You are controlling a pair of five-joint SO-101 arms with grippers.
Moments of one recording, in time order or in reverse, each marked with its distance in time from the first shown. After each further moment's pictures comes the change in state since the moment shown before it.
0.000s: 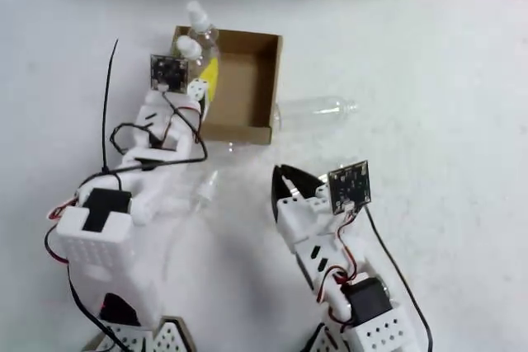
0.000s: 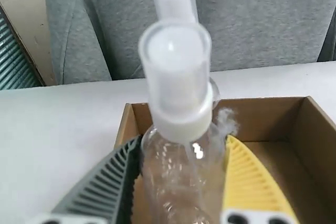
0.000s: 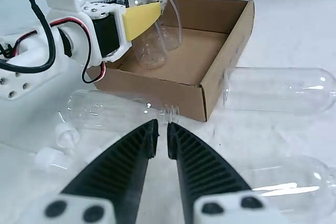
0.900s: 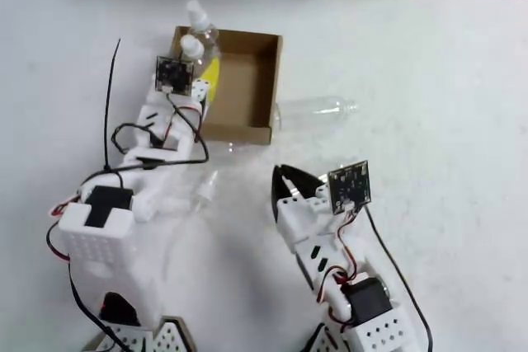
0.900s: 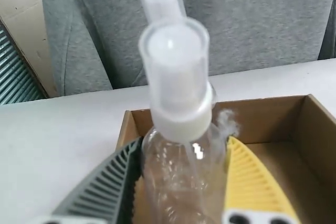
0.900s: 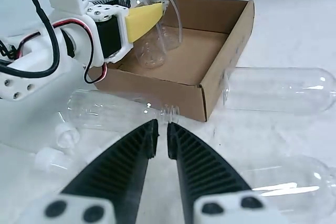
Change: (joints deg) left arm 0.1 1.7 -0.9 -1.2 -2.5; right arm 0.0 0.0 0.0 0.0 0.0
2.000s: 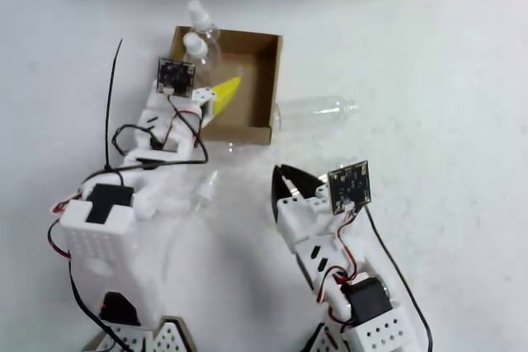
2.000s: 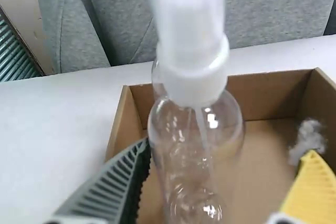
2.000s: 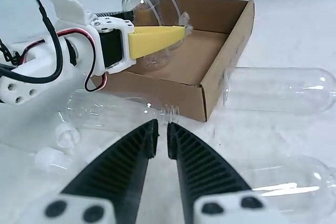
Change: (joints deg) left arm -0.3 0.6 0.1 2.2 -0.2; right arm 0.0 0.0 0.0 0.0 0.0
